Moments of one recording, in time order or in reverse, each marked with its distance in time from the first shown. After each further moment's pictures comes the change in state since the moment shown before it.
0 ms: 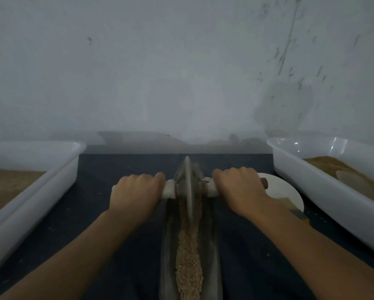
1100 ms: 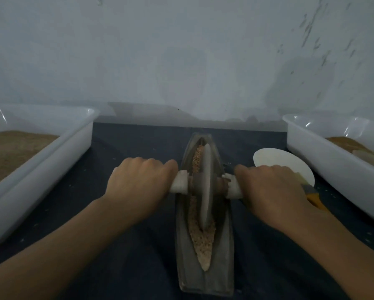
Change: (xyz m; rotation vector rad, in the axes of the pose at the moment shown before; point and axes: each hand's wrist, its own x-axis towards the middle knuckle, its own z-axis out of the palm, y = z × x) left_hand -0.055 -0.001 -0.021 0.057 0.115 0.184; right_hand -0.068 -0.012 -0.007 0.012 0.028 -0.029
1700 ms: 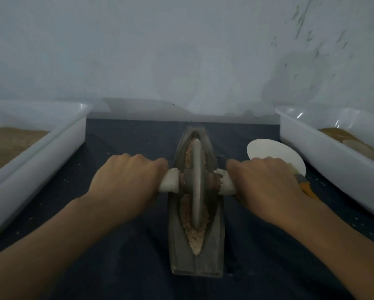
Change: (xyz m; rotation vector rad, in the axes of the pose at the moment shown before) left_hand -0.011 0.001 -0.016 -0.003 -0.043 0.017; right_hand -0.011 -0.005 -0.010 -0.038 0.052 -0.053
